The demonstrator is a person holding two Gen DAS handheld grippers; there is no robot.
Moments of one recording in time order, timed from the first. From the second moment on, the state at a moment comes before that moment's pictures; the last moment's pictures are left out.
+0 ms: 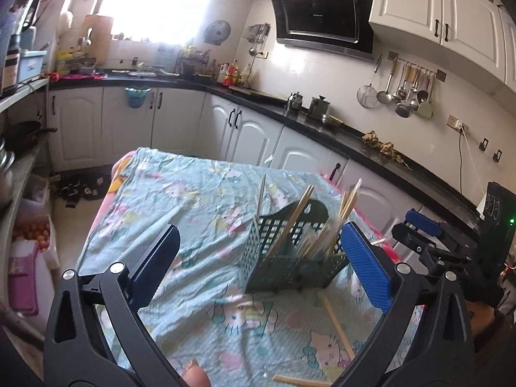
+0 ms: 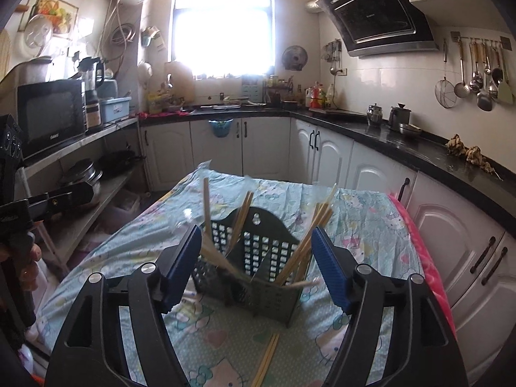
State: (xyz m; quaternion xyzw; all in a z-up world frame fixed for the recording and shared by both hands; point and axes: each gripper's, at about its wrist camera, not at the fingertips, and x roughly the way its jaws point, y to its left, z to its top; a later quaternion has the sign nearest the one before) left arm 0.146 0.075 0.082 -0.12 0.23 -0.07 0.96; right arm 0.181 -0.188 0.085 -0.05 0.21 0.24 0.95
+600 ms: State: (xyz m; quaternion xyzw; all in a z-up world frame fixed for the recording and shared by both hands) left arm 0.104 0.082 0.055 -0.14 0.25 -0.05 0.96; right arm 0.152 -0.182 0.064 -0.08 0.23 0.25 0.94
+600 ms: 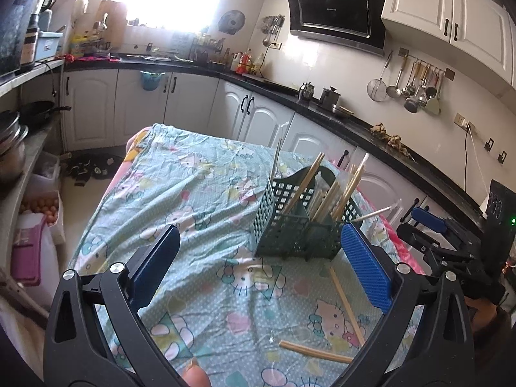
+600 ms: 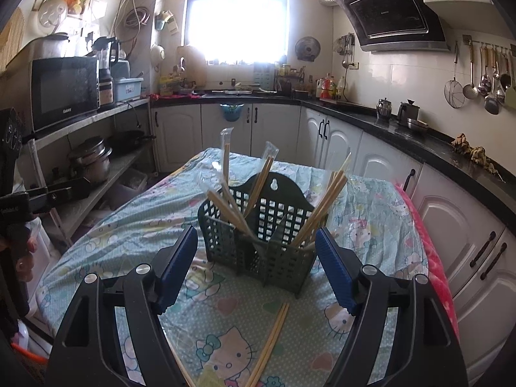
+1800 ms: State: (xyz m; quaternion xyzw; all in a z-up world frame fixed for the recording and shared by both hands) left arm 0.091 0.022 -0.036 -0.17 0.39 -0.13 0.89; right arm 0.173 -0.213 0.004 -0.12 0.31 0.20 0.92
